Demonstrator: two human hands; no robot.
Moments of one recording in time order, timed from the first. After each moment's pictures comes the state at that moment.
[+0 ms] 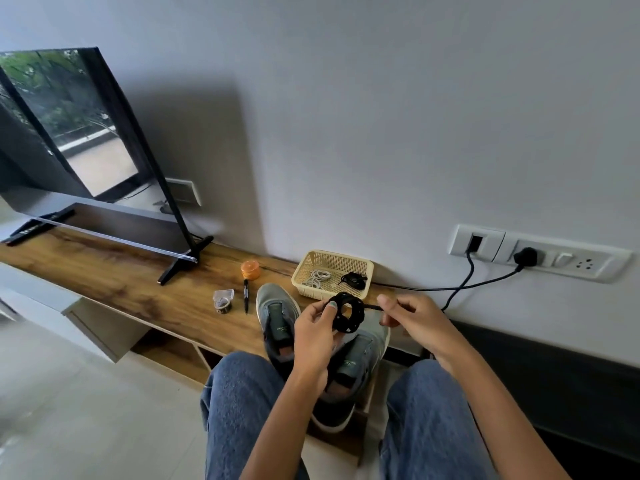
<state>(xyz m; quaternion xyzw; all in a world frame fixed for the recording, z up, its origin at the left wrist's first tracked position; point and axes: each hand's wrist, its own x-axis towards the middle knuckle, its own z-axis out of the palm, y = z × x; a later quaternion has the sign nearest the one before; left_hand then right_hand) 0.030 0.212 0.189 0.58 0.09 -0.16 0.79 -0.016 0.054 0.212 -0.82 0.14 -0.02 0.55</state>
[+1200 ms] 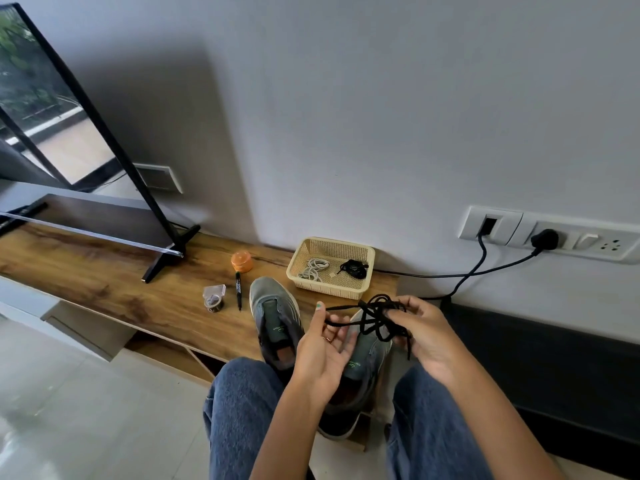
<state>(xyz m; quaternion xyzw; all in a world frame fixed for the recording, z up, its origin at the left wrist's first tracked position) 0.063 0.202 0.158 0.34 0.24 -0.27 0.87 0.019 0.057 0.175 -0.59 0.28 -0.04 0.76</state>
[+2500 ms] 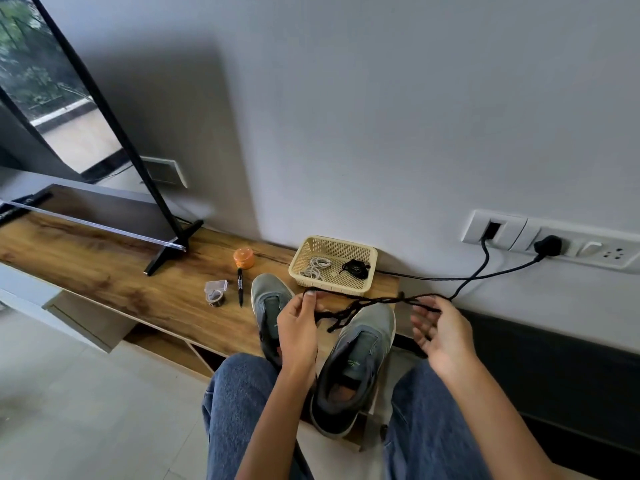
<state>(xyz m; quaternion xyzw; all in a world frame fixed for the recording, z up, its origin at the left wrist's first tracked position) 0.081 0.217 0.159 0.66 0.09 -0.06 0.75 0.024 0.045 0.170 -0.41 0.45 -0.14 0.78</state>
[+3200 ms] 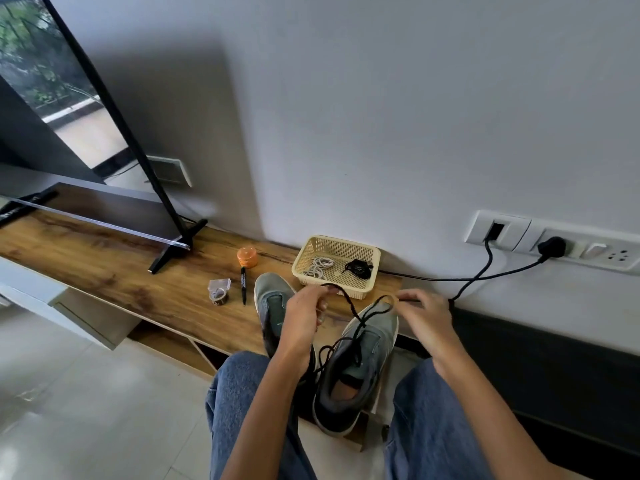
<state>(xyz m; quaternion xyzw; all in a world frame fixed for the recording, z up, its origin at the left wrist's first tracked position) 0.085 0.225 0.187 0.67 0.07 -0.17 0.72 0.025 0.058 0.176 -0.78 0.30 -0.05 0.55</state>
